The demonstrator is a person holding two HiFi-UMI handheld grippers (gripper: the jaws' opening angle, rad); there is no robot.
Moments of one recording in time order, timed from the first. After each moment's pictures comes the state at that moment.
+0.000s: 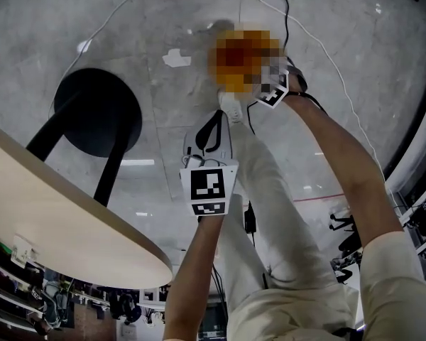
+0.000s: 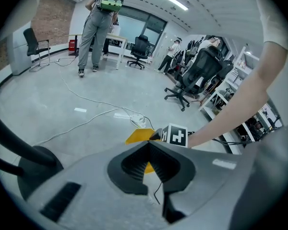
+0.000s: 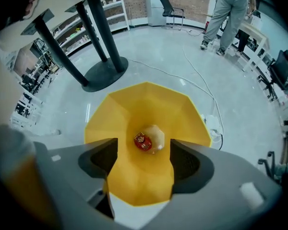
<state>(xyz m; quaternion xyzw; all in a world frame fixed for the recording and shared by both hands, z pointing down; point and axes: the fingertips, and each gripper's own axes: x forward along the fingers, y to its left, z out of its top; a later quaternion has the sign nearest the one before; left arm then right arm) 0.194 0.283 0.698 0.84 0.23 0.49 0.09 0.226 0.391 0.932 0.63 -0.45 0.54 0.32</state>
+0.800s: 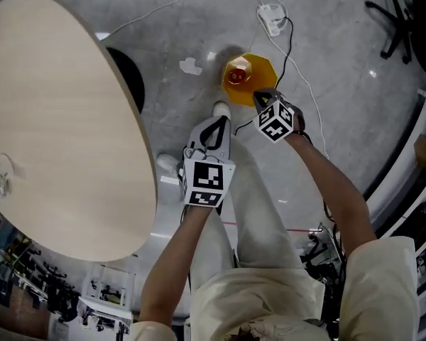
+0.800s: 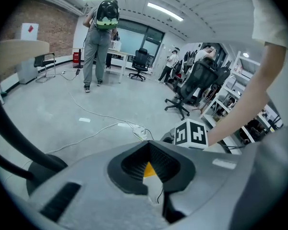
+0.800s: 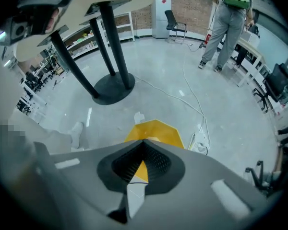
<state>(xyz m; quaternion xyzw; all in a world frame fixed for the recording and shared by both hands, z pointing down) 0.188 0.261 0.579 0.87 0.21 0.43 0.09 0.212 0.363 0.763 0.65 -0.48 0.50 0.33</state>
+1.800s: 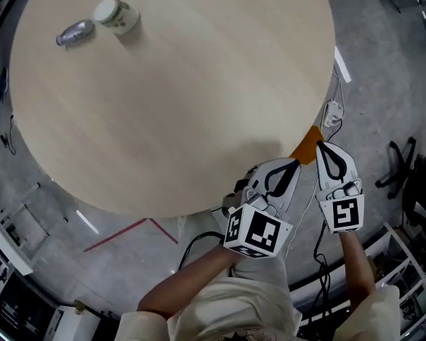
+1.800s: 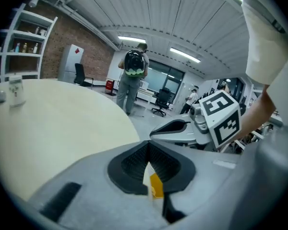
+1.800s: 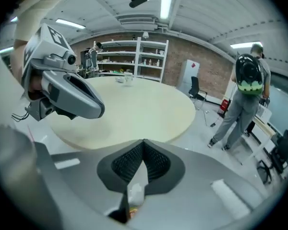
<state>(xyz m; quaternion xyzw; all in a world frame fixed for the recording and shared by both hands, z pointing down) 0.115 0.106 0.391 0.95 0.05 0.26 0.17 0.172 0.103 0.416 0.69 -0.65 0.18 0.26</state>
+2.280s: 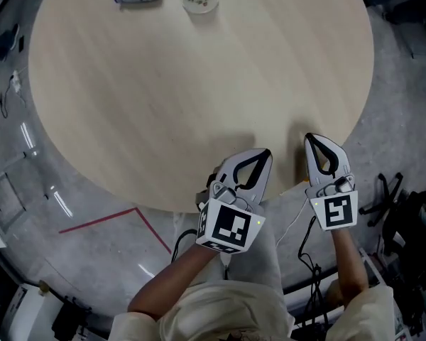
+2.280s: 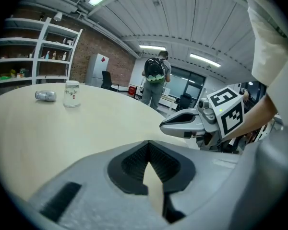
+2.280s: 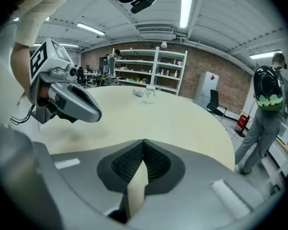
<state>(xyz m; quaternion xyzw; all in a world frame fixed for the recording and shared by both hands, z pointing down) 0.007 -0.026 0.389 0.95 -0.08 0.24 0.19 0.084 -0.028 0.389 0.63 -0.72 0.13 0.25</state>
